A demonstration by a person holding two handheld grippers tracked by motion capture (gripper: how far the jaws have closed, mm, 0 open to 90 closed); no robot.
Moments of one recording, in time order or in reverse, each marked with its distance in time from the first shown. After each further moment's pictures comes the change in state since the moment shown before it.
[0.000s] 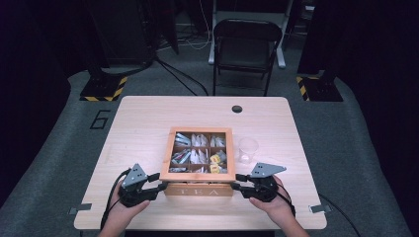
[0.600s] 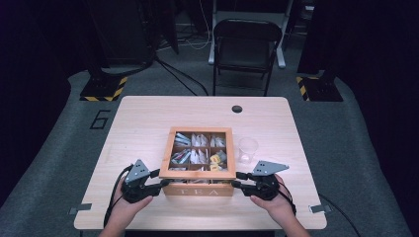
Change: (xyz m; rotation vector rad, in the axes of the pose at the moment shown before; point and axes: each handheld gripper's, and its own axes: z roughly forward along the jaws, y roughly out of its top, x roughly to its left) left arm 0.001 0.013 0.002 -0.008 0.031 -0.002; right arm -0.002 0.005 -0.005 -0.035 0.008 0.021
